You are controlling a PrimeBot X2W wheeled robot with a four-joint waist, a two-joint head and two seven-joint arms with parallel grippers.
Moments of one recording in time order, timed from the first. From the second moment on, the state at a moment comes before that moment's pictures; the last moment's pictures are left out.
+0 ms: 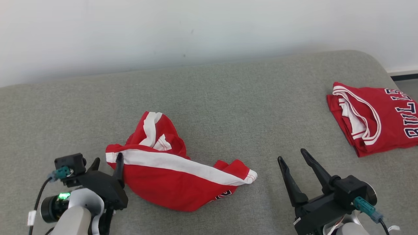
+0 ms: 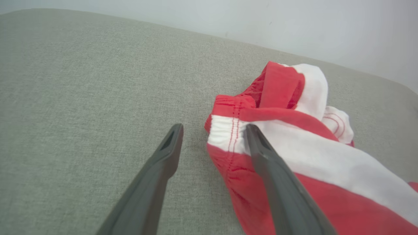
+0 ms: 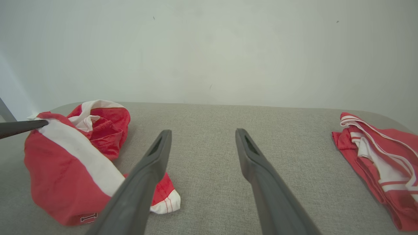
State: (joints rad) left arm -0.41 0.20 -0.21 0.57 -0.54 0.08 0.00; right arm -0.19 -0.22 0.32 0.26 0.30 0.13 -0.24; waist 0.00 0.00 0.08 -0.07
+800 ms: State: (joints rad) left arm -0.17 0.17 -0.17 0.39 -0.59 0.12 -0.14; right arm -0.18 -0.21 0.28 0.26 0.28 0.13 -0.25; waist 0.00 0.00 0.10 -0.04
